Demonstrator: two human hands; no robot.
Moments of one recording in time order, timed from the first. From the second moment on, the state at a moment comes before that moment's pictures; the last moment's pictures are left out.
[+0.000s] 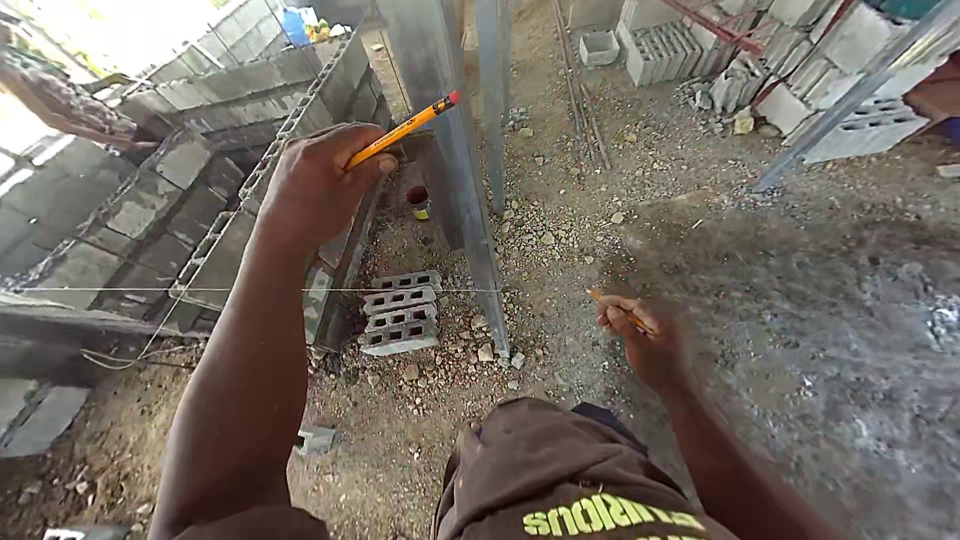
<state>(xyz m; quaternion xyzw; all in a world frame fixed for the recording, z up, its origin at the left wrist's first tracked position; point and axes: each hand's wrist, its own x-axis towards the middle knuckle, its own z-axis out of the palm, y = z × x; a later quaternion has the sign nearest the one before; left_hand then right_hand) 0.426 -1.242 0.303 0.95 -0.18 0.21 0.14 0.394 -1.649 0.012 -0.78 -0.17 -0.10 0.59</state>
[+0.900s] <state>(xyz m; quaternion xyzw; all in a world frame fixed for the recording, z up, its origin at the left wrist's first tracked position) 0.484 -1.195 0.313 0.91 -0.29 0.24 0.16 0.460 -1.419 0.060 -0.88 -0.07 -0.05 0.46</state>
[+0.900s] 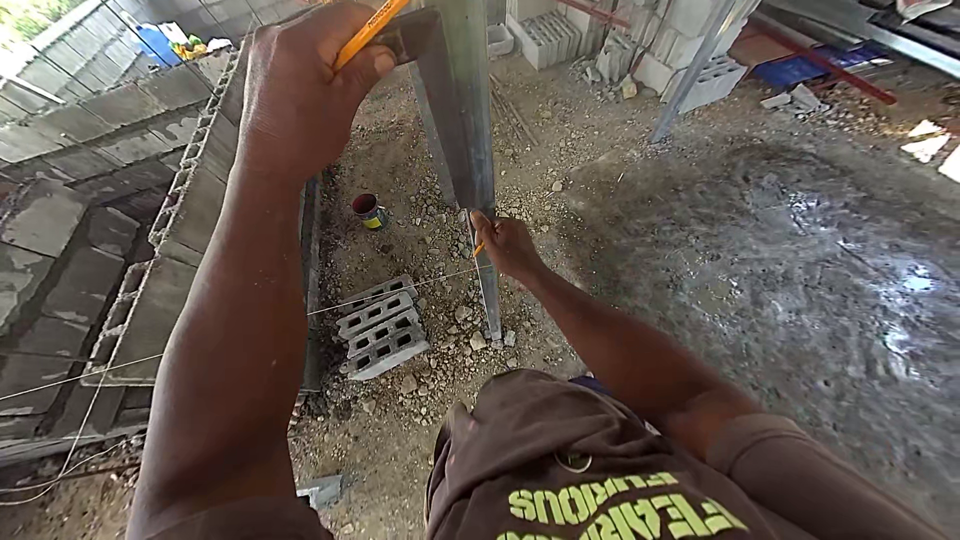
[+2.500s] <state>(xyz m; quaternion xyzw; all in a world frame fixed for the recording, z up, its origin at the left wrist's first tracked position) 0.481 -1.210 0.357 0.93 -0.34 0.15 -0.02 0.451 -1.408 0.069 -0.79 0.04 -0.09 0.61</state>
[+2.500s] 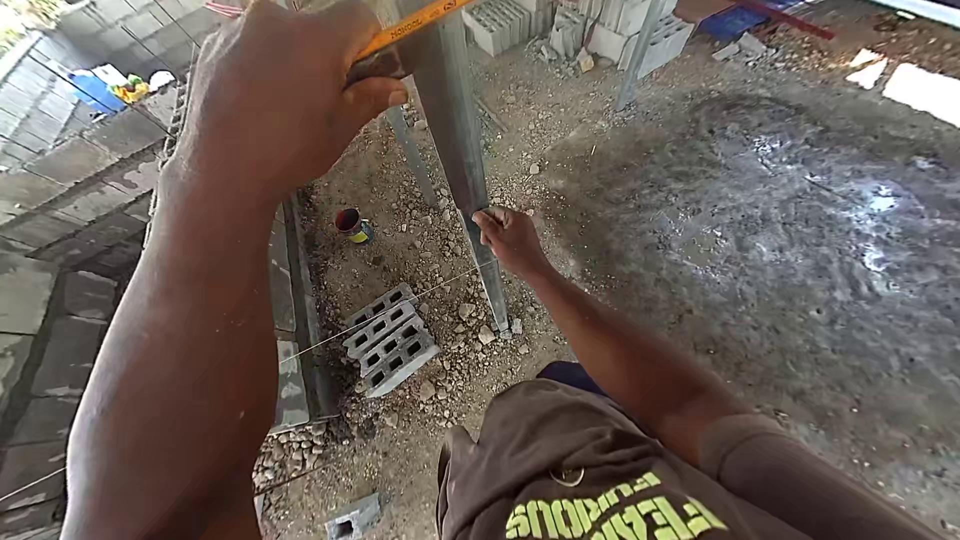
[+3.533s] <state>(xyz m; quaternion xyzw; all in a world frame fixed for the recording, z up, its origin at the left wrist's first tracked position) 0.533 -1.196 0.342 0.88 -0.41 0.22 -0.06 0.468 -1.336 0.031 -0.55 0.15 -0.29 0.77</state>
